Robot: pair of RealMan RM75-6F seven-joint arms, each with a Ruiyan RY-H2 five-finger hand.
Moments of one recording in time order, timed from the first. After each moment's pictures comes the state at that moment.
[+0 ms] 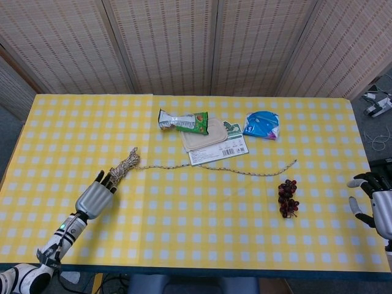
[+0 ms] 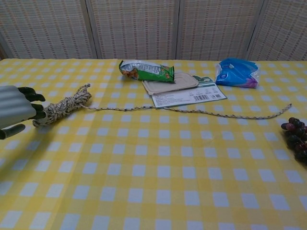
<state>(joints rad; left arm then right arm) -0.61 -1.30 0.03 -1.56 1.22 0.97 1.03 0.07 -0.99 0.09 -1.67 -1.49 1.52 0.01</state>
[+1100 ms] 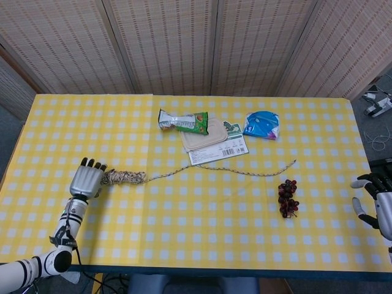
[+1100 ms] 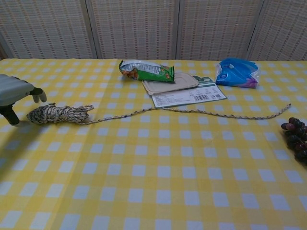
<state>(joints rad) -0.64 -1.46 -0.14 -1.41 0.87 1.00 0.83 0.05 -0.98 0.09 -1.66 -1.49 1.53 0.03</state>
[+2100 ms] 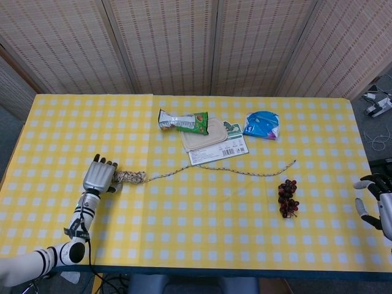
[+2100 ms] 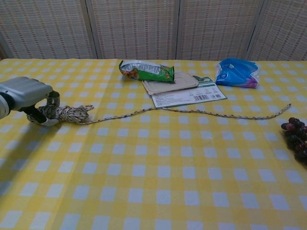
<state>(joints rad) -0.72 -1.57 -0.11 -1.27 0.86 0.98 0.78 0.04 -0.97 0.09 -1.67 -1.48 1.52 0.04</state>
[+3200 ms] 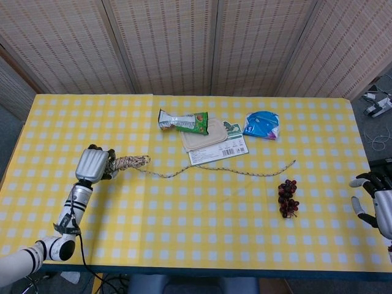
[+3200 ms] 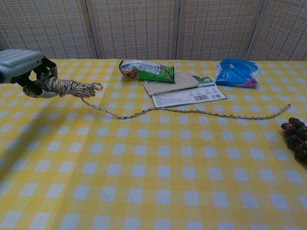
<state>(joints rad) -0.68 -1.50 -0.18 -1.25 1.13 1.06 0.33 0.07 -0.94 0.10 -1.73 -1.48 1.49 -0.02</state>
